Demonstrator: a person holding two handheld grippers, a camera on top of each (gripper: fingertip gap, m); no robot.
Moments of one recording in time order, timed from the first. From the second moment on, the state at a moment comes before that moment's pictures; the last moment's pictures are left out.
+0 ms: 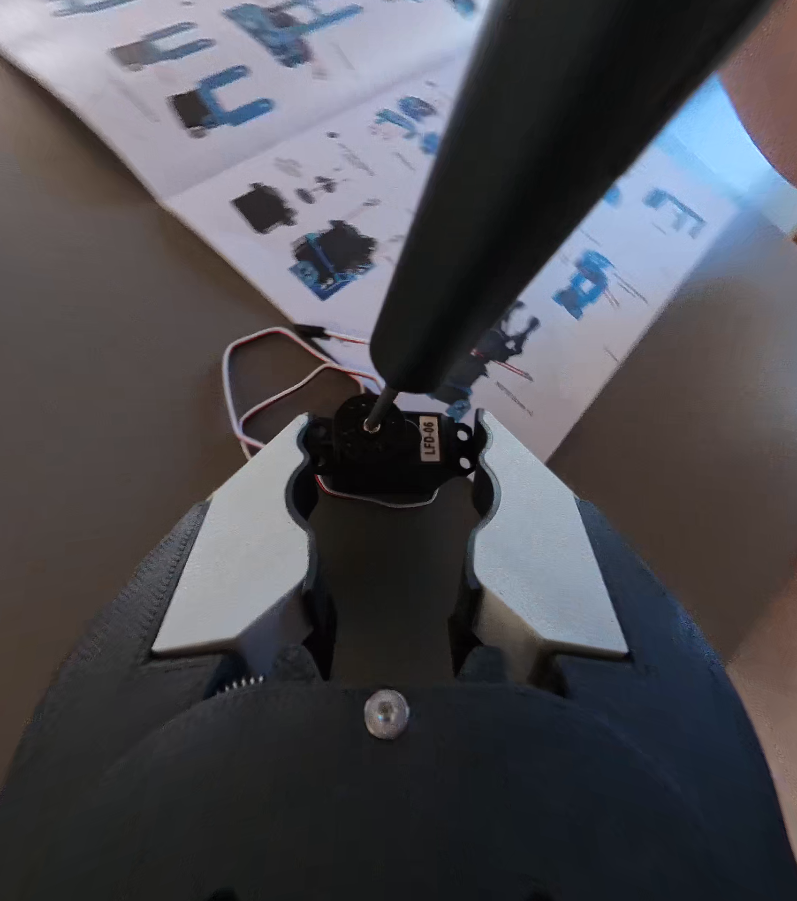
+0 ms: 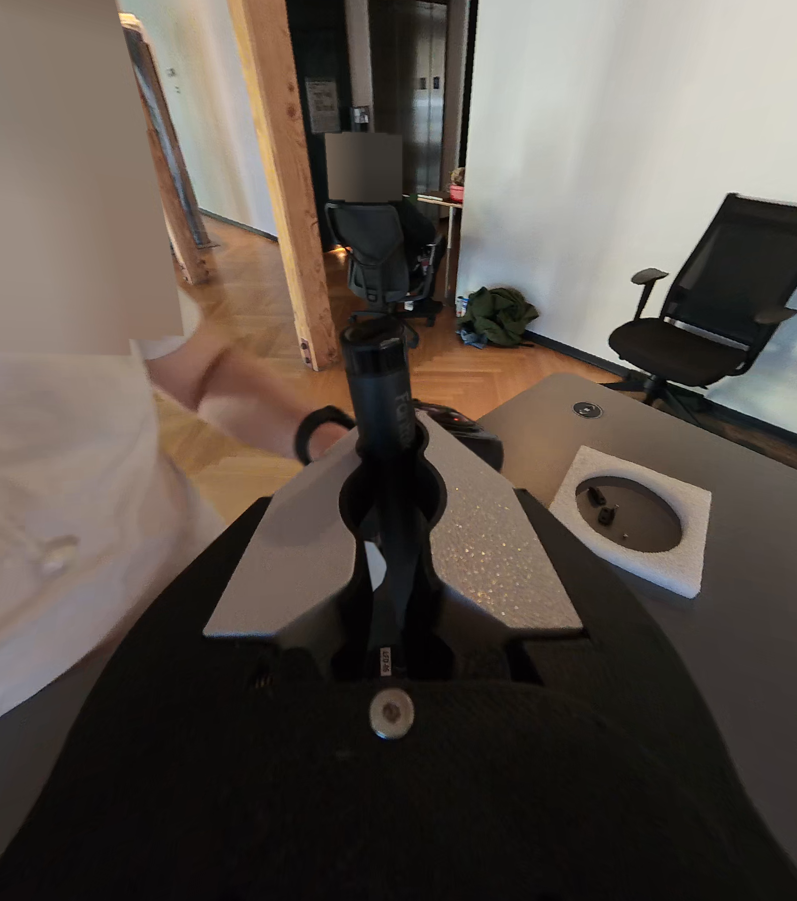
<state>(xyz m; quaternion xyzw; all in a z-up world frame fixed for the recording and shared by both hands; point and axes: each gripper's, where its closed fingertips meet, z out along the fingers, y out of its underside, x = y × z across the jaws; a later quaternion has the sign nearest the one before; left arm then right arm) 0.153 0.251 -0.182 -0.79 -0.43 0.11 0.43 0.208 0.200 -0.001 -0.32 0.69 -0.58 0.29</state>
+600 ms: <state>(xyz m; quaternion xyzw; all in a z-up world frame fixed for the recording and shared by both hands) 0.180 0.232 -0.174 -0.88 -0.14 -0.06 0.45 0.210 0.189 0.001 -0.29 0.69 -0.62 0.23</state>
